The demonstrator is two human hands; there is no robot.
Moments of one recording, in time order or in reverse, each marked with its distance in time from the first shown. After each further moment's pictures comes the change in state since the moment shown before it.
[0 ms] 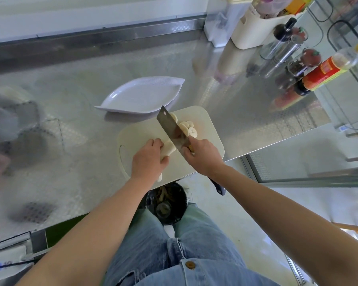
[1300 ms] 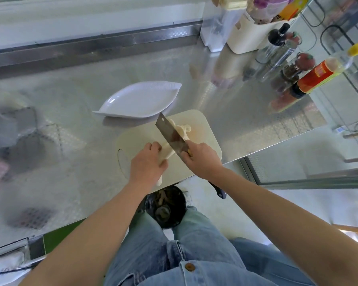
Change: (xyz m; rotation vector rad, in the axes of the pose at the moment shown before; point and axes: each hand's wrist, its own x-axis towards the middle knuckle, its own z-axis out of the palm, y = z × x) left_hand 0.001 0.004 -0.001 -0.024 -0.002 -0.027; right_hand 0.000 0.004 -0.002 -0.027 -0.029 -0.002
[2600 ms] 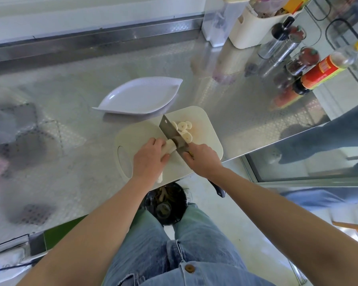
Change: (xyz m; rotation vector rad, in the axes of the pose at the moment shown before) left_hand 0.004 0.002 0.003 -0.040 0.030 0.060; right_hand 0.006 0.010 0.018 -0.031 -0.078 0.071
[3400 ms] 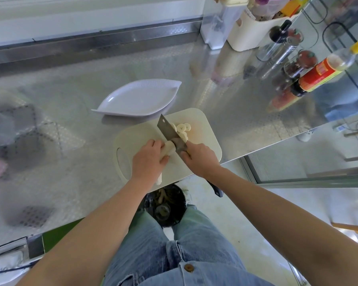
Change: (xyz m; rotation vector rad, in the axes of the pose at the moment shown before) left_hand 0.002 -0.001 0.001 0.015 0.005 0.000; right_hand 0.004 -0.003 -0.003 -0.009 0.017 -0.011
